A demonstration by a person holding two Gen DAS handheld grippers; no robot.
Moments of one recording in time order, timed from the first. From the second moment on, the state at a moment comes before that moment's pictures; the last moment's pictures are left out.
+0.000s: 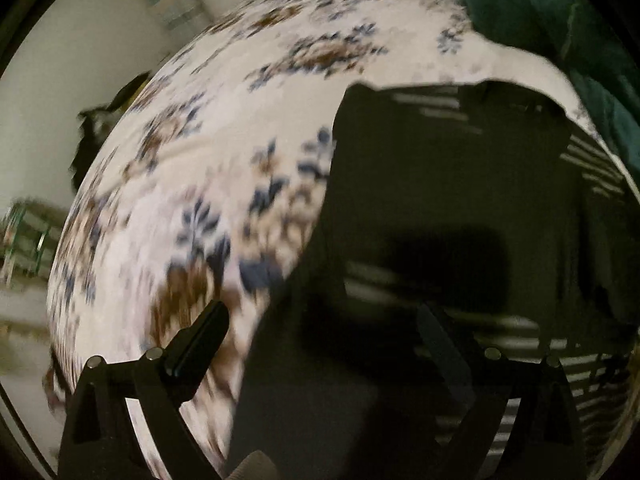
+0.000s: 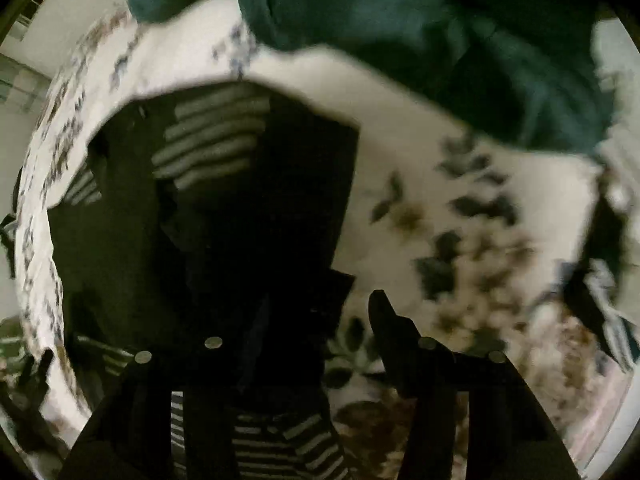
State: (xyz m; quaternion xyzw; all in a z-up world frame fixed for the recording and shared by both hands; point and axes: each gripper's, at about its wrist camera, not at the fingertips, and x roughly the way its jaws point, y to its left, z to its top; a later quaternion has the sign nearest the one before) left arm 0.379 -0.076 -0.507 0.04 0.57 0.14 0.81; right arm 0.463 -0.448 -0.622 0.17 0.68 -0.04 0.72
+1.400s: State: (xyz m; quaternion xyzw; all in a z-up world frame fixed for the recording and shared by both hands) left arm 0.131 -0.358 -0.586 0.04 0.65 -0.04 0.76; right arm 0.552 -0.539 -0.686 0.32 0.69 0.15 0.63
